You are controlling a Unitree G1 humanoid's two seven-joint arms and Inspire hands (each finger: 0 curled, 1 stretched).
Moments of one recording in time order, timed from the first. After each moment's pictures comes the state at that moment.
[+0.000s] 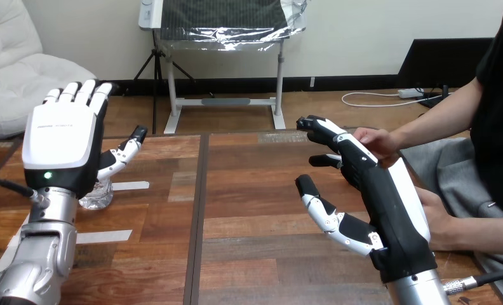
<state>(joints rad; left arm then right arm) -0.46 0.53 -0.23 0.80 0.97 -0.09 0.67 0.20 -0.13 0.10 -0.15 -0.24 -0.47 0.03</state>
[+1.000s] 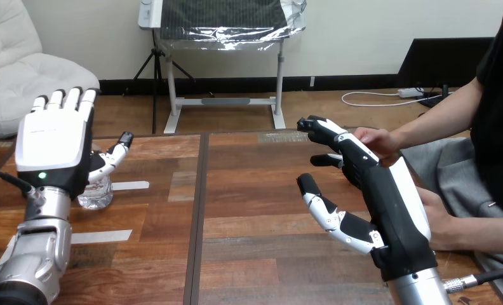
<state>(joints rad) -0.57 0.53 -0.31 1.01 0.91 -0.06 0.68 0.19 -0.13 0.10 -0.13 -0.23 -0.47 0.03</state>
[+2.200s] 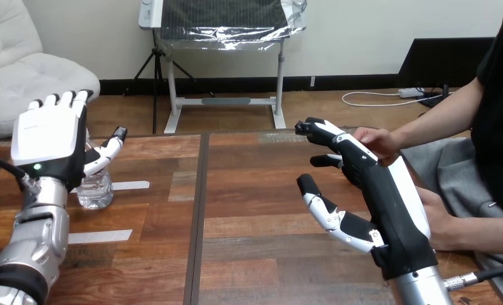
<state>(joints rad) -0.66 0.53 -0.33 1.13 0.80 -0.10 0.58 0.18 -0.14 0.10 -0.12 -0.23 -0.47 0.03</state>
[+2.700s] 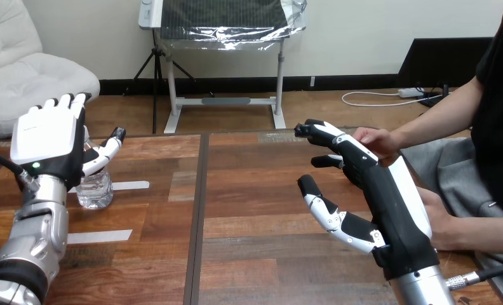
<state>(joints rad) -0.69 0.53 -0.34 1.17 0.76 -0.11 0.54 0.18 -0.16 0.10 -0.12 -0.23 -0.47 0.03</state>
